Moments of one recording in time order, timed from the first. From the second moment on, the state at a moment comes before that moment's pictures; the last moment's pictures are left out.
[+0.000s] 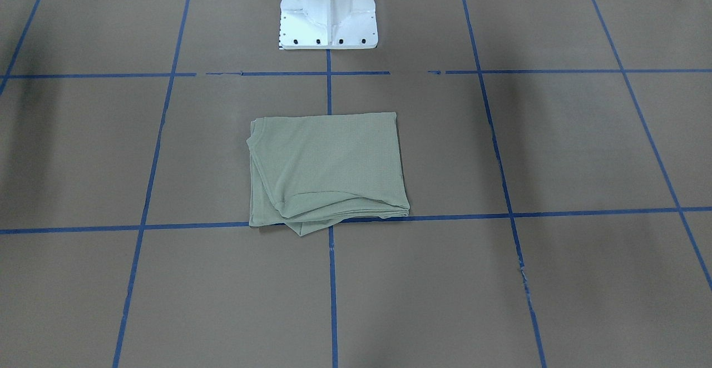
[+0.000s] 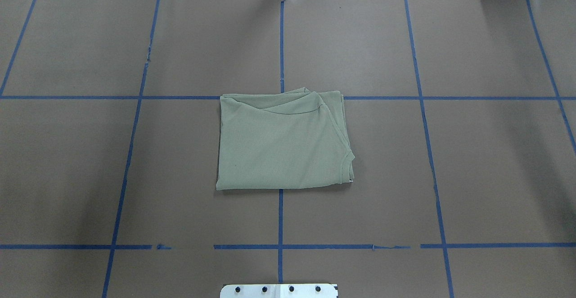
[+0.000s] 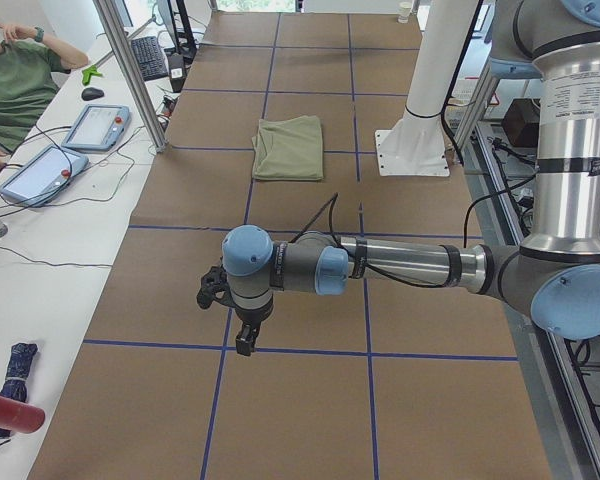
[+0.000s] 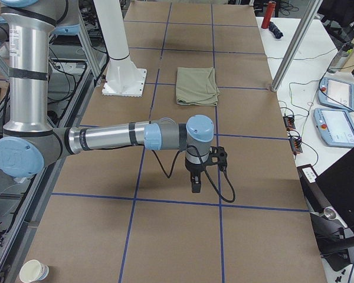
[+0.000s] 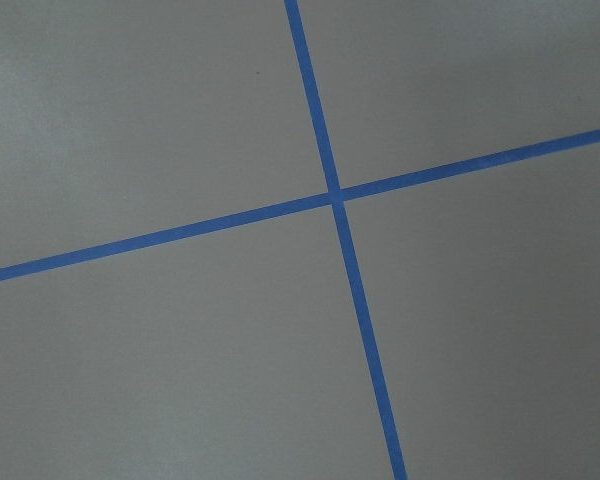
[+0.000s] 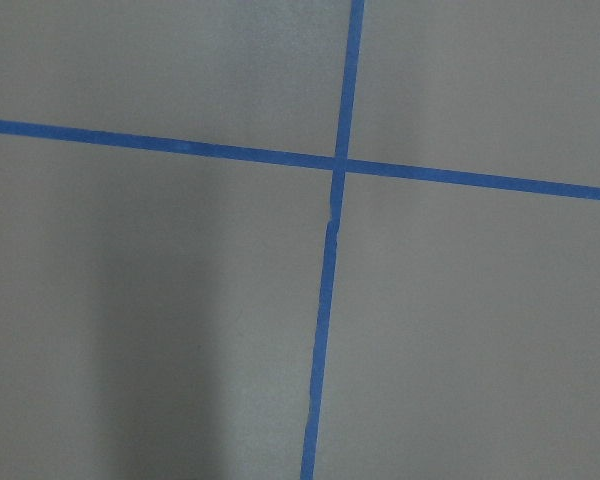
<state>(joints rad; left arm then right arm) -1.58 -1.53 -1.68 -1.58 -2.33 0.19 1.52 -1.66 1.82 -1.67 2.27 -0.01</state>
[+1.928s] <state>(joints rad) -1.58 -1.53 -1.68 -1.58 -2.33 0.18 1.52 -1.66 1.82 -1.67 2.29 -0.02</state>
